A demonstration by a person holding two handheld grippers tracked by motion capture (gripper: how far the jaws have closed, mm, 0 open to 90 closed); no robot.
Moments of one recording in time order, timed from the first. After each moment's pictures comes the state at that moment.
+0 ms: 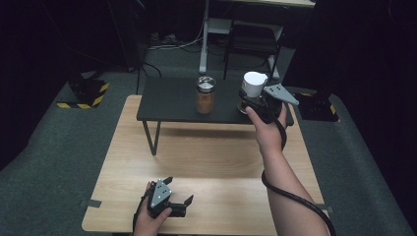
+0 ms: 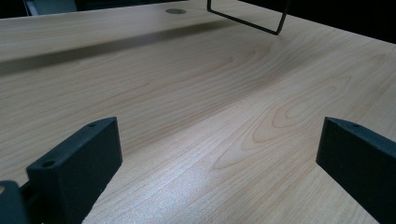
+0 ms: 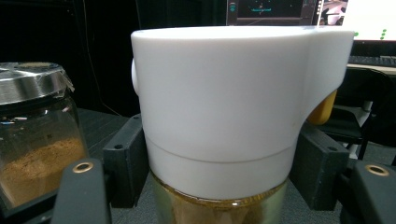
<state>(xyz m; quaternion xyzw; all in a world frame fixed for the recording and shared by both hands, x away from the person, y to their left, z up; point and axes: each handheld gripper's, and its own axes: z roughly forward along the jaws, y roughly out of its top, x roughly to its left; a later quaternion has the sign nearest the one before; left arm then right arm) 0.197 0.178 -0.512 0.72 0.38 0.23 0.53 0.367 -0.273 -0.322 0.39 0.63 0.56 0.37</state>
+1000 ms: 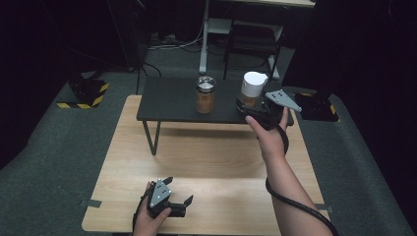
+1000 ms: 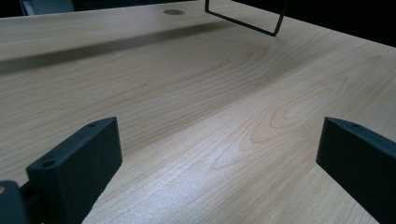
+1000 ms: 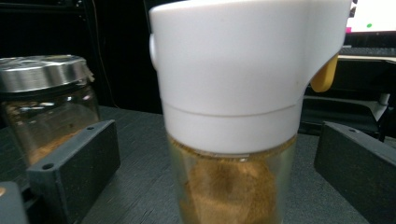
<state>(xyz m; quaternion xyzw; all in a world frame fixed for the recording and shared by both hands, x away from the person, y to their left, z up) 0.198 0.180 -0.513 0.73 0.37 0.22 0.53 0.355 -0.284 -0.333 0.39 0.63 0.58 0.35</state>
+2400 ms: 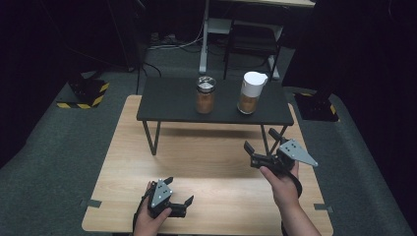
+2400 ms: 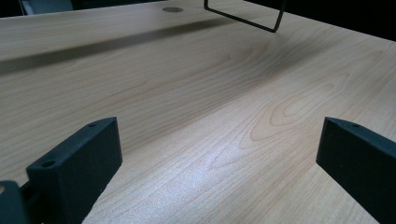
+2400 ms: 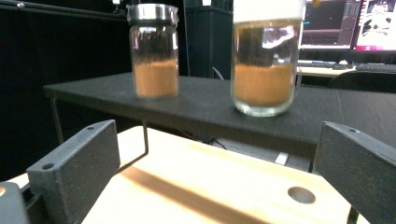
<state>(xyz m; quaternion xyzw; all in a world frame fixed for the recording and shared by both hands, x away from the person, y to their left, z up) 0.198 0.178 -0.511 0.73 0.37 0.23 0.53 0.259 -0.340 -0.410 0.32 0.63 0.62 0.33</state>
